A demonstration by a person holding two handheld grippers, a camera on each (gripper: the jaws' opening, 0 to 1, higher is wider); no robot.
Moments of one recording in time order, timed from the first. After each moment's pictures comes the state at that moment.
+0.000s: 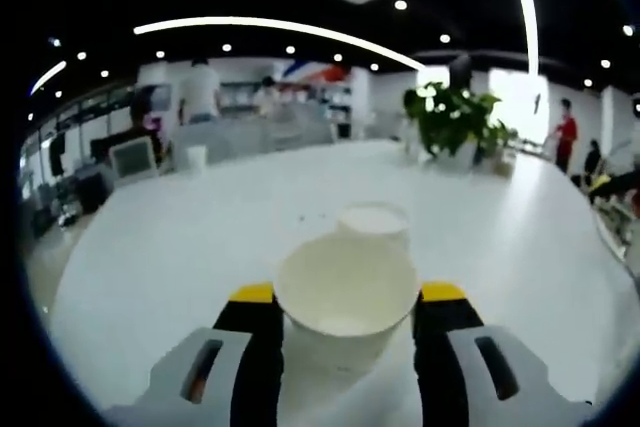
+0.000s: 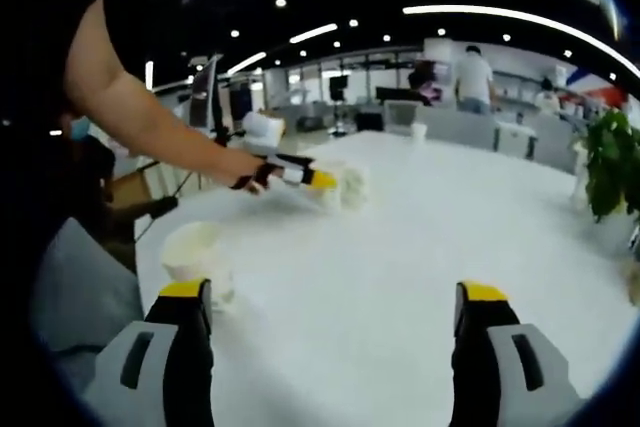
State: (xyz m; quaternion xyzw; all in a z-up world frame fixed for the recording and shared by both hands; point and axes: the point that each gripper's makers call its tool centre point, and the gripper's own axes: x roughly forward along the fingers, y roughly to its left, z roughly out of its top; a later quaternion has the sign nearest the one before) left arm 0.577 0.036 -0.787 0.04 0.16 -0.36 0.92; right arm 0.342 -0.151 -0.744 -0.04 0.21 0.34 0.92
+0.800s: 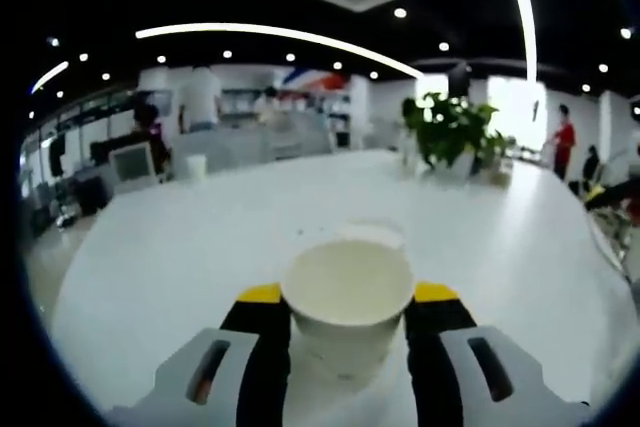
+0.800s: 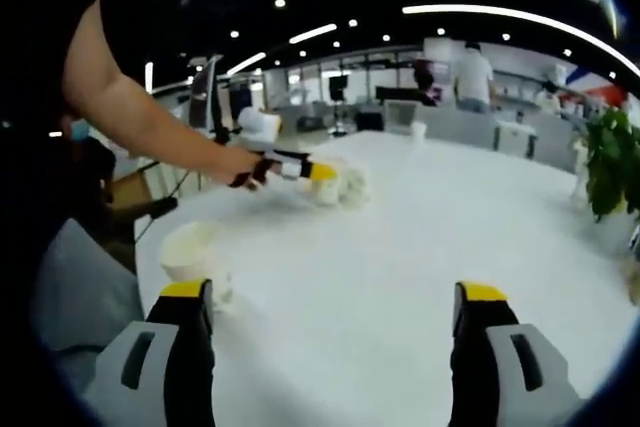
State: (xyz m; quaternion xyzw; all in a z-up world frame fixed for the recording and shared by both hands) left arm 0.580 0.038 -0.768 0.03 0.14 -0.37 0.92; right arm 0.345 -0.152 -0.745 -0.04 0.21 0.34 0.92
